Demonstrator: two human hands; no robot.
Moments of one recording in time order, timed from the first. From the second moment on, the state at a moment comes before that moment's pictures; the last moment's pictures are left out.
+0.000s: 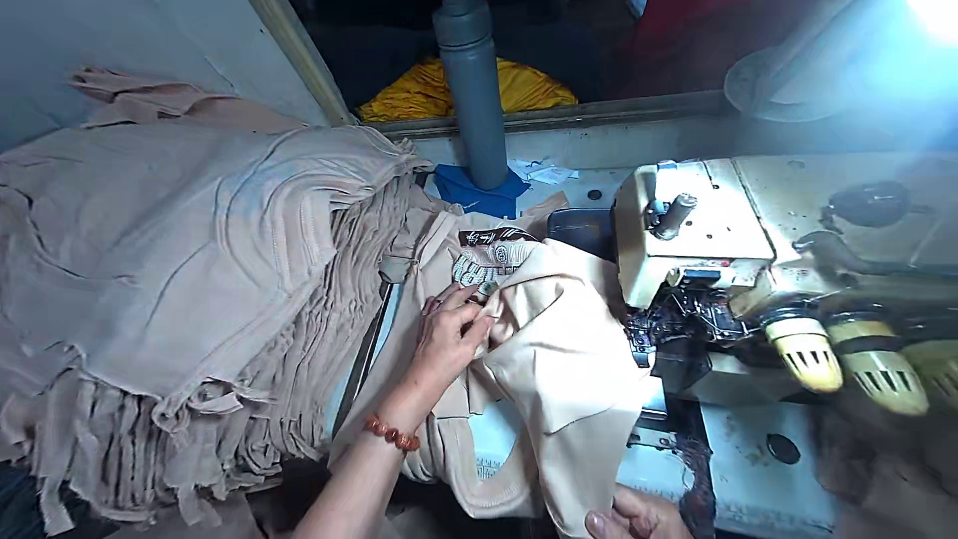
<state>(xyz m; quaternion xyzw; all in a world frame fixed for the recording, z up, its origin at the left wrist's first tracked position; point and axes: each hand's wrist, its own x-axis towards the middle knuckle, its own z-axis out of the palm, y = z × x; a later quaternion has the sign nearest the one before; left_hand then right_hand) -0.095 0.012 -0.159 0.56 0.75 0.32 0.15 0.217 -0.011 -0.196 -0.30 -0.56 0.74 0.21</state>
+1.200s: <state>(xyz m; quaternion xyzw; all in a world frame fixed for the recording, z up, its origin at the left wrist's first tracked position) 0.062 -0.111 -0.090 0.63 0.60 0.44 0.22 0.265 -0.019 -0.208 -0.04 -0.57 0.79 0.24</state>
